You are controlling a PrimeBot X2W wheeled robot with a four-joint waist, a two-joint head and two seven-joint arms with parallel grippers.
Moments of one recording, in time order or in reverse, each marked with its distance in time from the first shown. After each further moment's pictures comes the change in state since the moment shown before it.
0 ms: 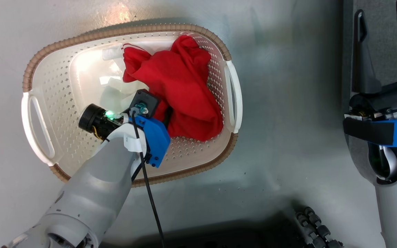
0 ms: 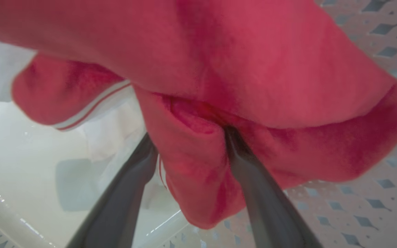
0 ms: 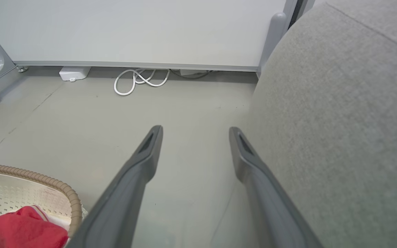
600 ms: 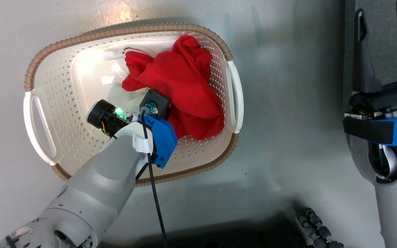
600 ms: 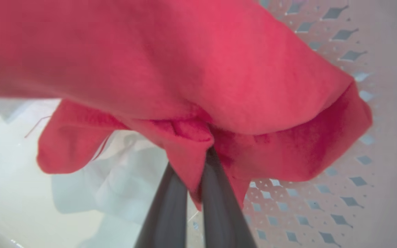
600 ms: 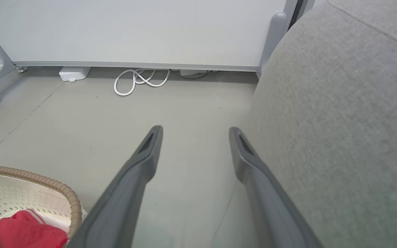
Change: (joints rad) left arm -0.036 0.013 -0.207 -0.044 -0.155 0.000 0.003; right arm -0.004 0.005 -0.005 0.005 -0.007 0.000 0.000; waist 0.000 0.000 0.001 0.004
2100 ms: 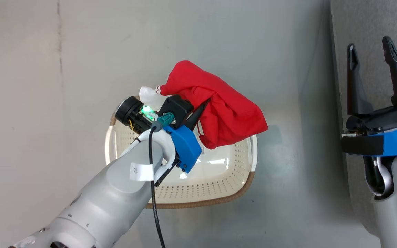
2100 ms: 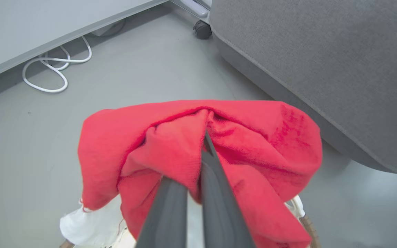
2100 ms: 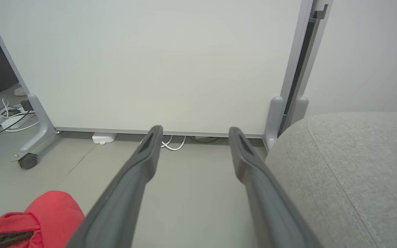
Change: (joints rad) left arm 0.071 0.012 0.116 -0.250 0.107 0.006 -0.122; right arm 0.079 -0.012 -0.015 0.097 0.016 0.000 0.000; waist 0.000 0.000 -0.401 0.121
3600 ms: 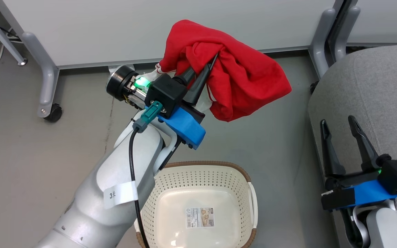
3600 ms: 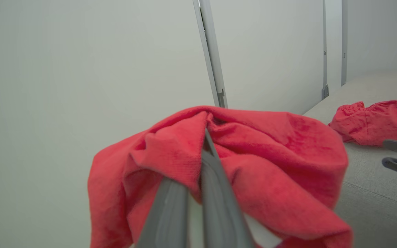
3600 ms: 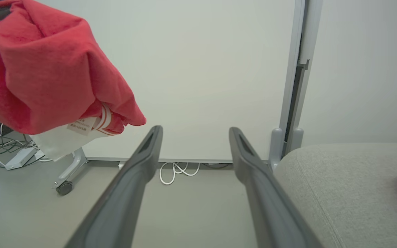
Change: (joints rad) left arm 0.117 -0.010 0.430 -0.364 0.358 -0.001 0.000; right arm 0.245 0.071 0.000 0.084 0.003 0.000 0.000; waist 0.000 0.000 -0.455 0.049
